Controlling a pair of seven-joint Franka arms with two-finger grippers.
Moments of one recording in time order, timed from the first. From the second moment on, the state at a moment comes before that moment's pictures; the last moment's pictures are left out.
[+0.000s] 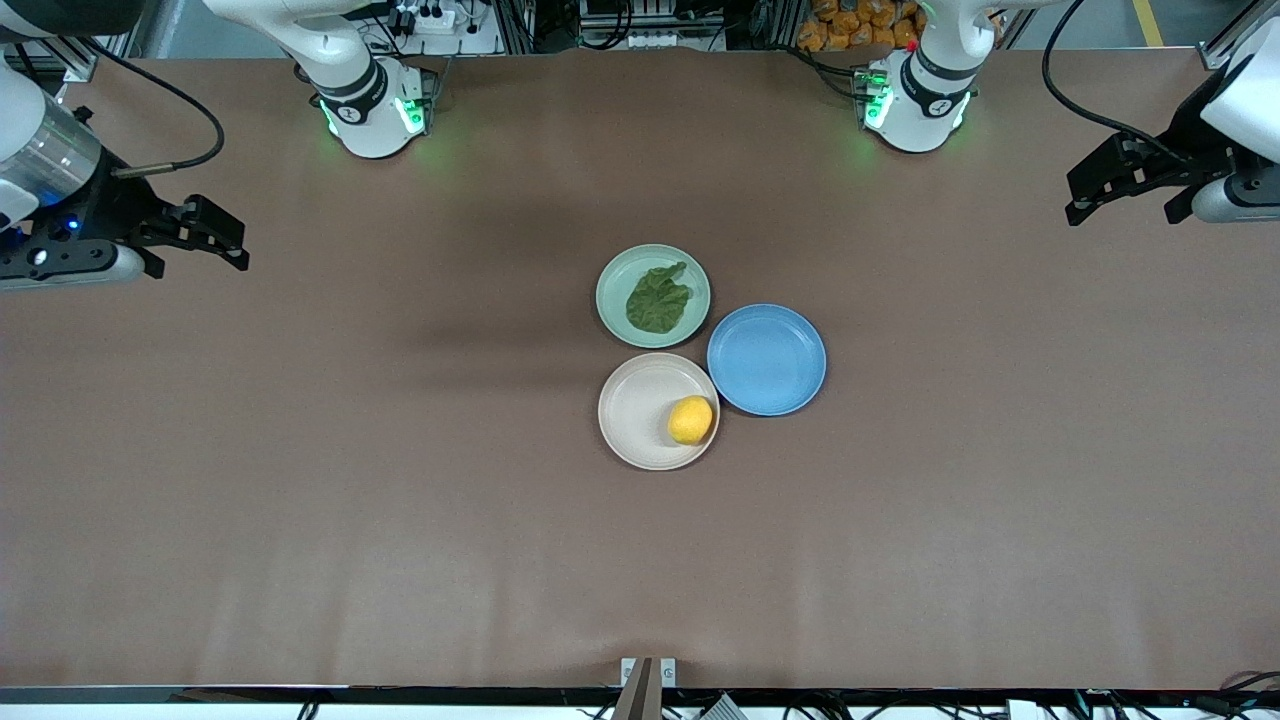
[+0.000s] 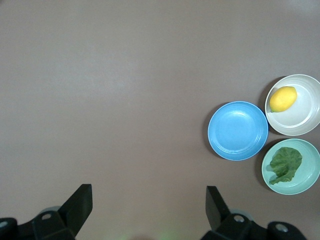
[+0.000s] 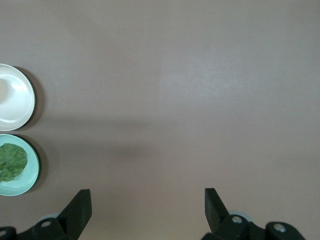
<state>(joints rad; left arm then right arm) -0.01 -0.03 -0.14 -1.45 0.00 1.45 -0.16 0.15 -0.05 -0.03 -1.68 0.04 1.63 0.05</state>
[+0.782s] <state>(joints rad) -0.01 -0.03 -0.14 -1.46 0.00 1.45 -0.16 0.22 -0.05 -0.03 -1.70 0.04 1.65 0.12</state>
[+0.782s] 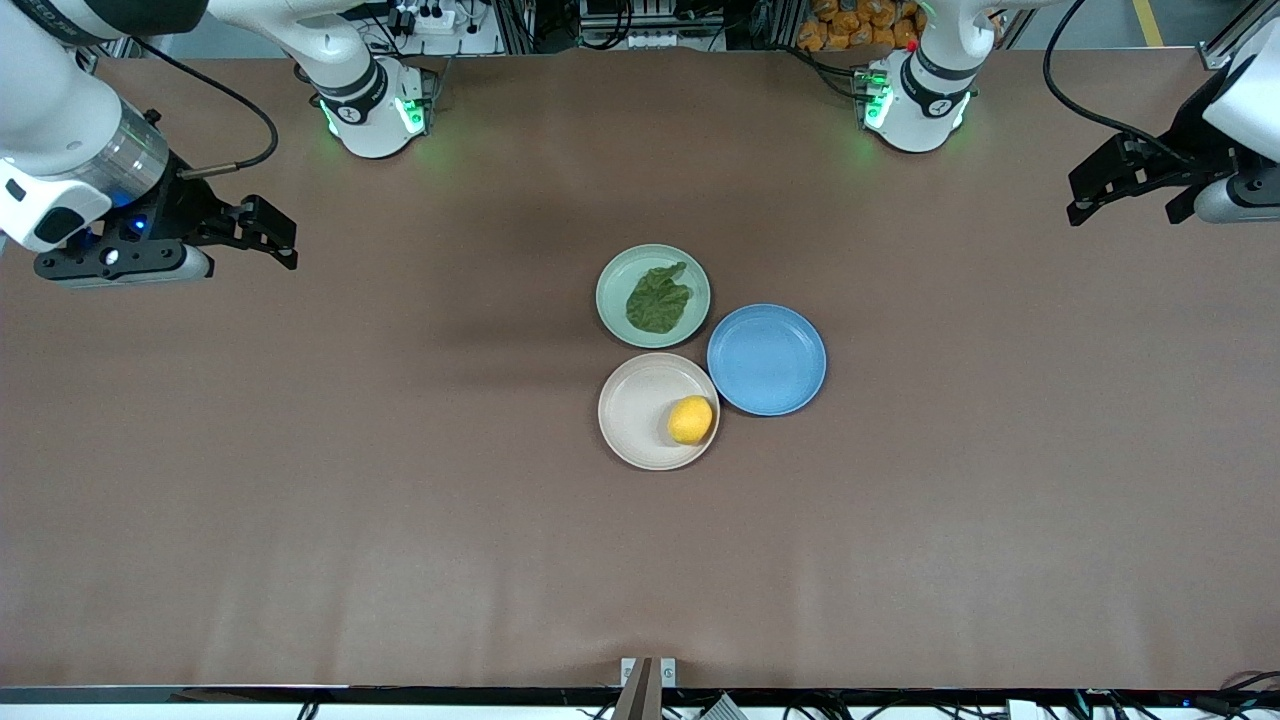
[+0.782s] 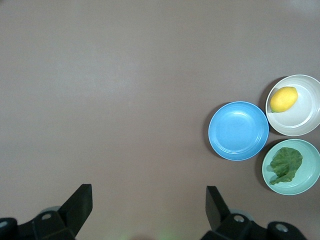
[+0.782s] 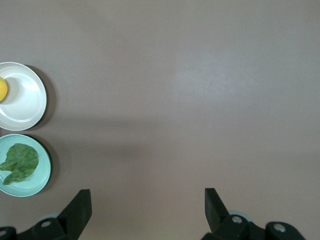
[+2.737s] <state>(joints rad) -0.04 0.11 -0.15 -1.47 0.00 1.51 -0.22 0.83 0.41 0.08 -1.86 -0.18 2.34 1.19</state>
